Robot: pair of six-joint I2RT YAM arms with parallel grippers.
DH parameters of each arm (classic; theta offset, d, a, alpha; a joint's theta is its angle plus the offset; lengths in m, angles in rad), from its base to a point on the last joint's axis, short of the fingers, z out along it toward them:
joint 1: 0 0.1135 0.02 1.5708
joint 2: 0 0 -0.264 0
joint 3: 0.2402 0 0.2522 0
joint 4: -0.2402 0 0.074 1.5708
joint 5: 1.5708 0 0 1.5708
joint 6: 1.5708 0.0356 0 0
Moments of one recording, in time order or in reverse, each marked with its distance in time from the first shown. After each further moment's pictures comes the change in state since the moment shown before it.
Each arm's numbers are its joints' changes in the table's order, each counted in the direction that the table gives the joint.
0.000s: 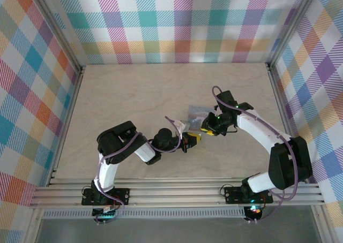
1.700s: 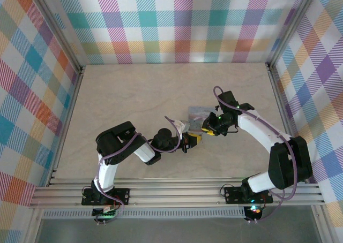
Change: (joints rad) left arm -0.004 0.014 -0.005 0.008 0.018 -0.027; right arm -0.020 0.000 -0.016 0.019 -0.019 0.000
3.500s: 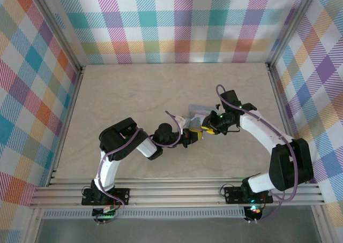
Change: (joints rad) left arm 0.068 -0.061 0.083 0.001 0.098 -0.052; right arm -0.018 0.018 -0.004 0.024 -0.067 0.003
